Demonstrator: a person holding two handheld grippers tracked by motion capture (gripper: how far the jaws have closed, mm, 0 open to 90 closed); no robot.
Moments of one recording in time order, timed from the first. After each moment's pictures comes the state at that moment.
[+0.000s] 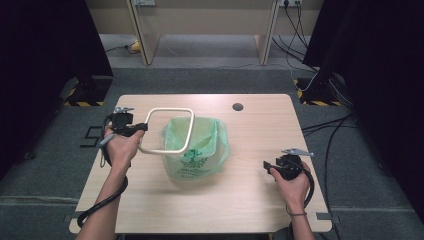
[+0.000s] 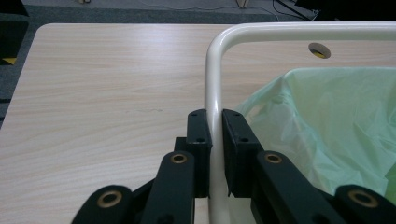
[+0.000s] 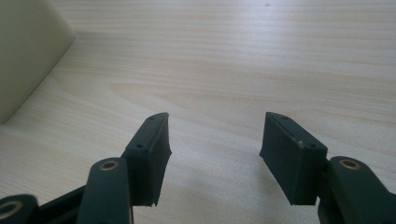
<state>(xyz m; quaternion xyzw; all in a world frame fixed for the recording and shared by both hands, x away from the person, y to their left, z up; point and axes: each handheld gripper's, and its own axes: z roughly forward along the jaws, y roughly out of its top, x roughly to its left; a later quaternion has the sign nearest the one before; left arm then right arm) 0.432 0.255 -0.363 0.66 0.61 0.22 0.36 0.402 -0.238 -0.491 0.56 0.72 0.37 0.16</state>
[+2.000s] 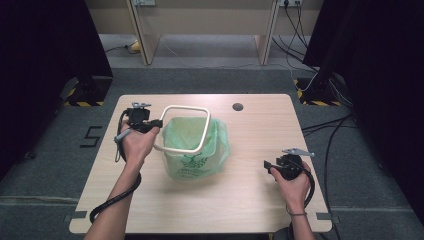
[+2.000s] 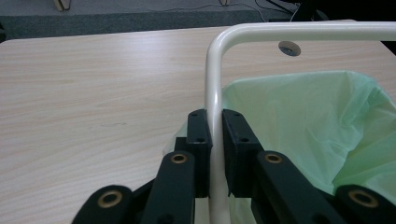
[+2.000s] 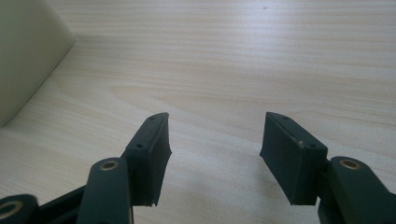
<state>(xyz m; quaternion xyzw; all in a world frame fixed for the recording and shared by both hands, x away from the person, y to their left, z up) 0.440 0.213 -0.352 0.69 0.59 0.22 0.37 0.402 -0.239 -0.491 0.56 0.72 0.38 0.16</state>
